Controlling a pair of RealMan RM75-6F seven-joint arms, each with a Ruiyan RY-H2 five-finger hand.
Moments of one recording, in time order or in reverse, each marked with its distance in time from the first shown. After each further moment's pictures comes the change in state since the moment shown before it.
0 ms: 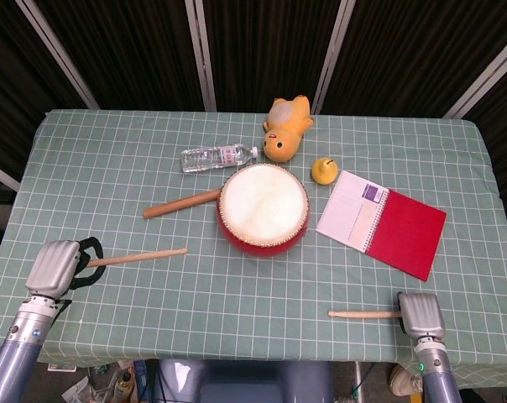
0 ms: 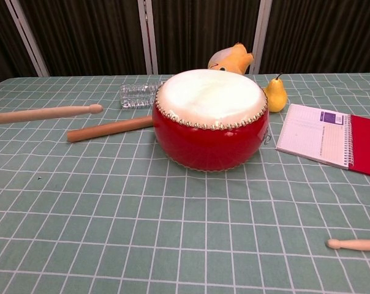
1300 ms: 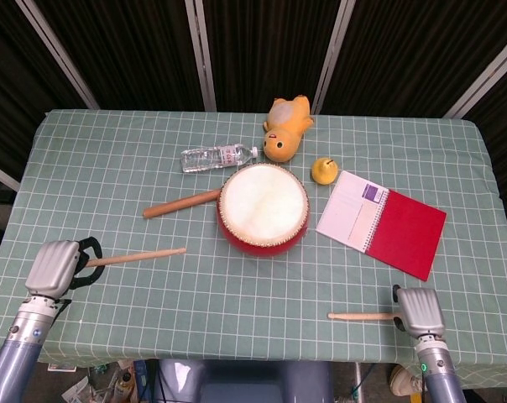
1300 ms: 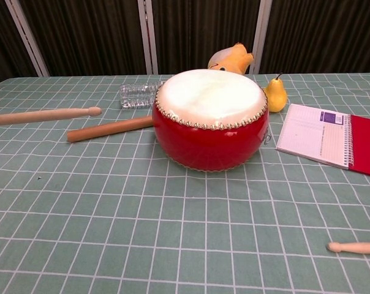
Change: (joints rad) left arm -0.001 -0.008 0.004 0.004 -0.004 0.009 0.019; right arm -0.015 0.088 0.017 -0.124 -0.091 0.034 0.040
